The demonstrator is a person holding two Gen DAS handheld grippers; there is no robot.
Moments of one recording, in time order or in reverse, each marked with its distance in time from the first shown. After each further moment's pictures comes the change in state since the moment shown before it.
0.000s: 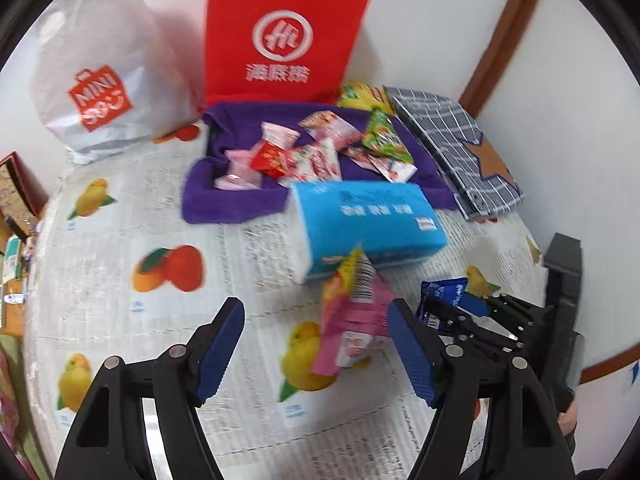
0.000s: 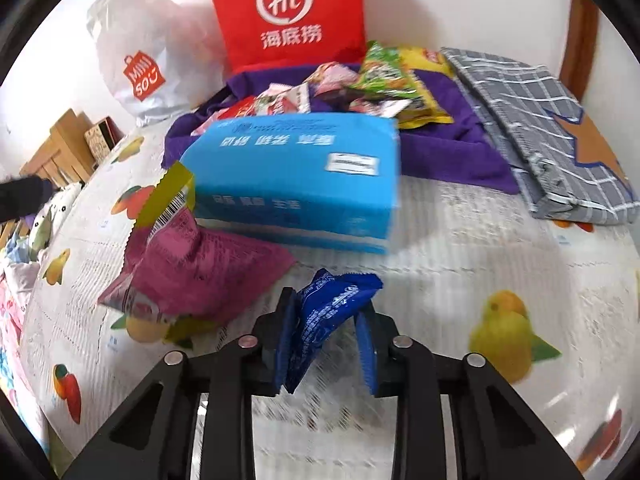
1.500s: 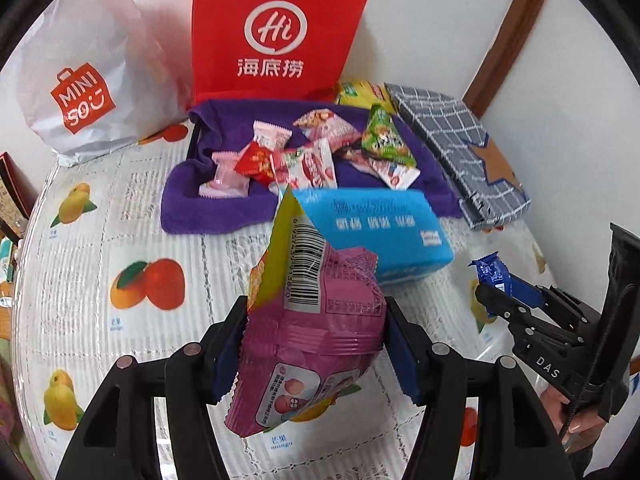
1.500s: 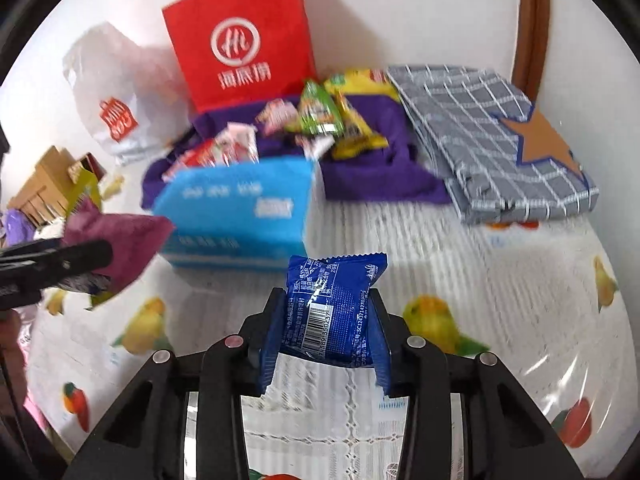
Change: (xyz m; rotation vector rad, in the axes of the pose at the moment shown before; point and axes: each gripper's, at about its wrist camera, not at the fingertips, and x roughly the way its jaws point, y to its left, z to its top) left arm 0.019 -0.002 0.016 -0.028 -0.018 0.000; right arm -0.040 -0.028 0.019 0.062 -0.059 -0.051
